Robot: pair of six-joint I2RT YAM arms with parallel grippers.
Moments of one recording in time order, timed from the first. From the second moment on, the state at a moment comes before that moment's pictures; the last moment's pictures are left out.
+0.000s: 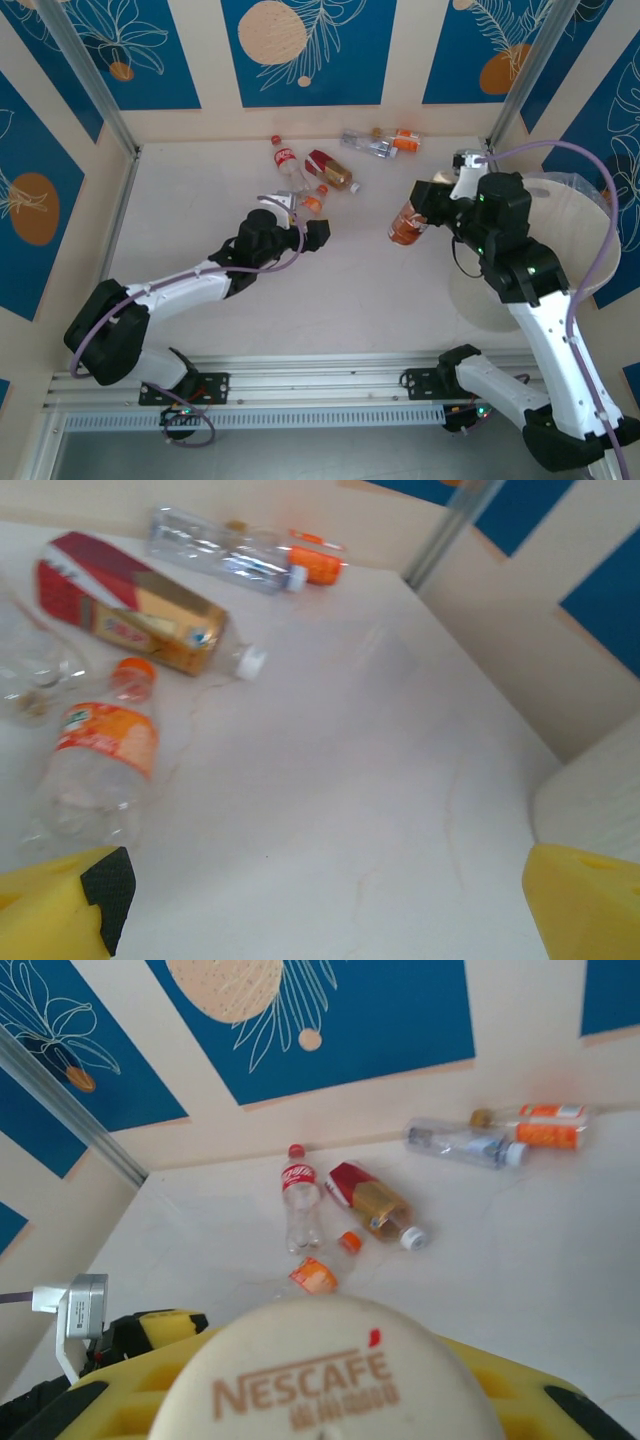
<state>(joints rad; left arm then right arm) -0.71 1.42 0.78 0.33 -0.01 -0.48 0.35 0.89 1.31 -0.74 -0.02 0.36</state>
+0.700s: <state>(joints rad) -0.71 1.42 0.74 0.36 -0.14 -0.48 0.14 0.77 1.39 -0.79 0.48 0.20</state>
